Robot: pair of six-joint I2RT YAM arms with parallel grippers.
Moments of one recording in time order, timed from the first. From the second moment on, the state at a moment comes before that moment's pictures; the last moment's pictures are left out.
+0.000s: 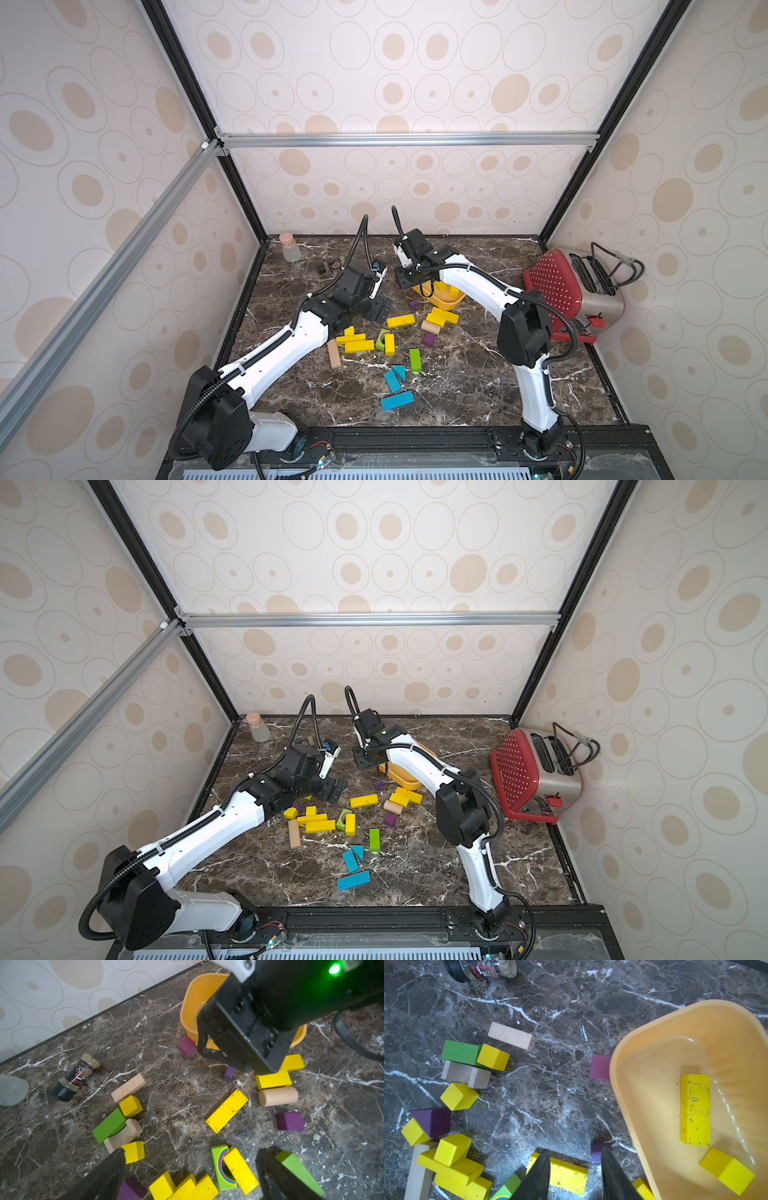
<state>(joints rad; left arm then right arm) -0.59 1.32 1.05 -0.48 -0.12 0.02 0.66 2.13 1.94 -0.81 0.01 0.22</state>
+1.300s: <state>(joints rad) -0.59 0.98 0.59 -0.41 -0.18 -0.33 0.87 2.28 1.91 -0.77 -0.14 0.35</state>
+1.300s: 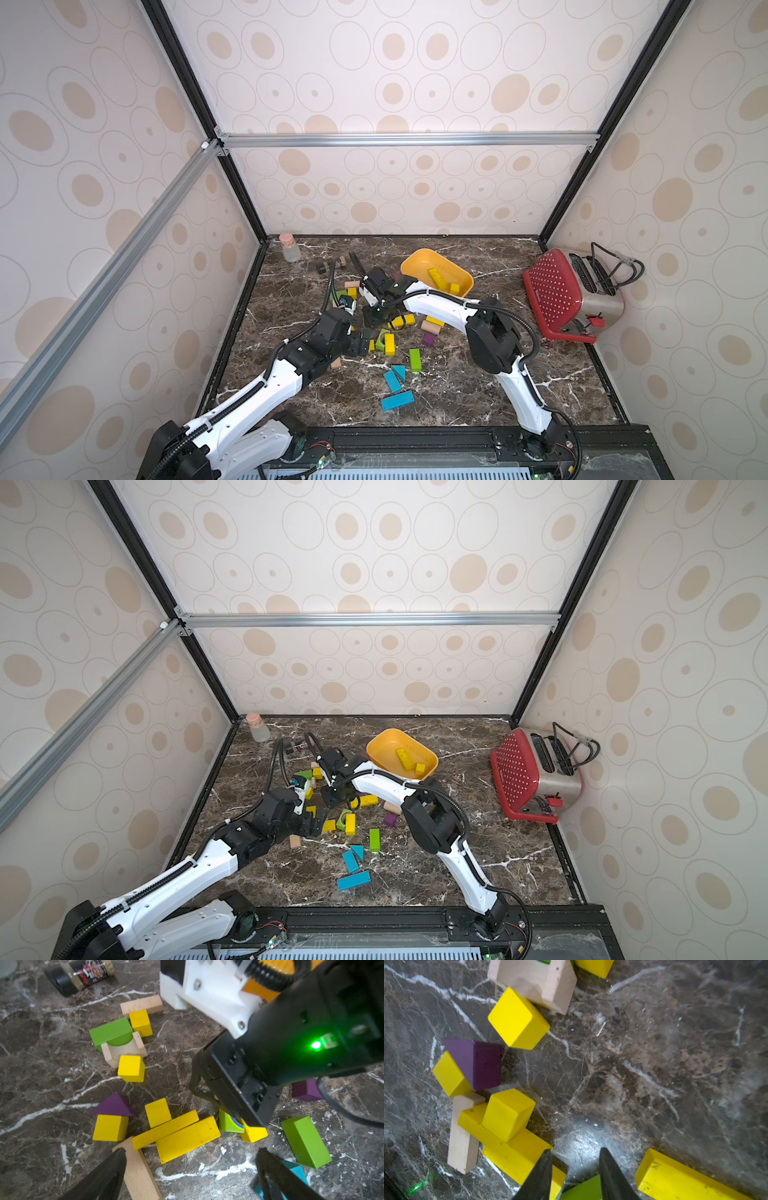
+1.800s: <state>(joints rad) -0.59 0.90 0.53 -0.47 -0.24 -0.43 0.94 2.28 1.91 -0.78 -0.13 0.35</state>
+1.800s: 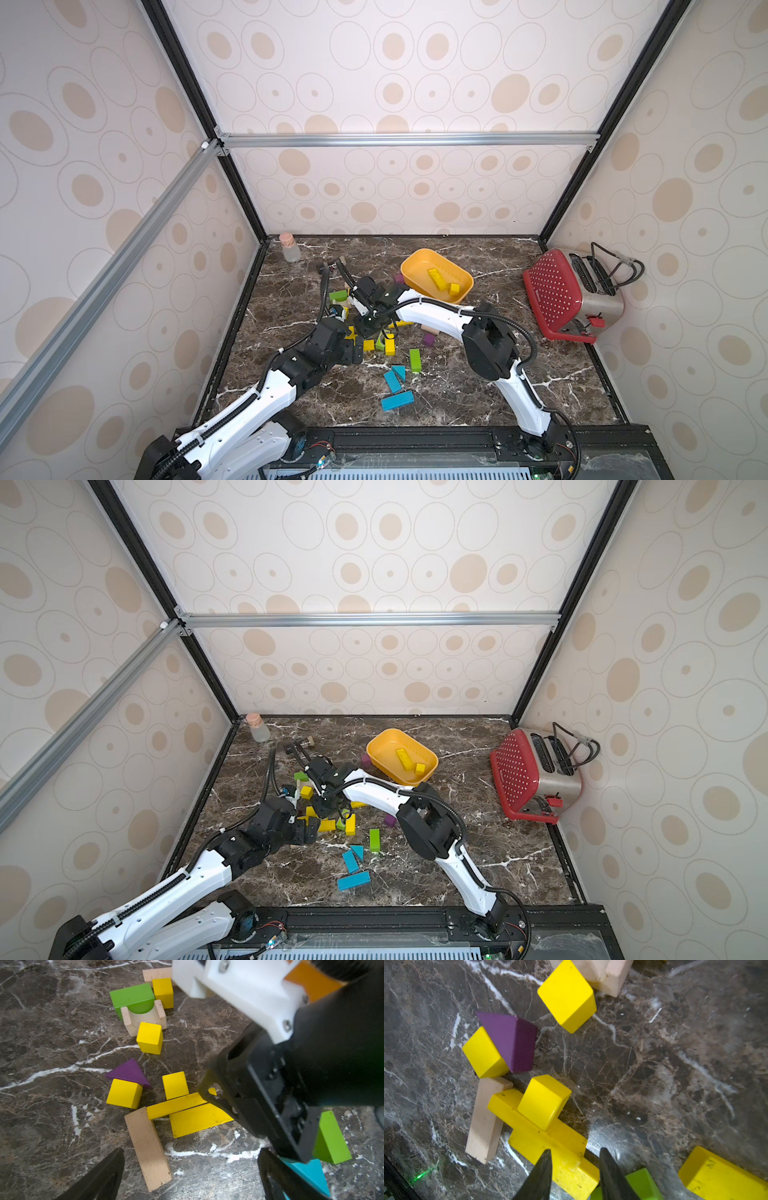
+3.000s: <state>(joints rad) -0.59 0.85 0.52 -0.56 -0.37 -0.43 0.98 2.37 1.98 -0.76 -0.18 0.27</state>
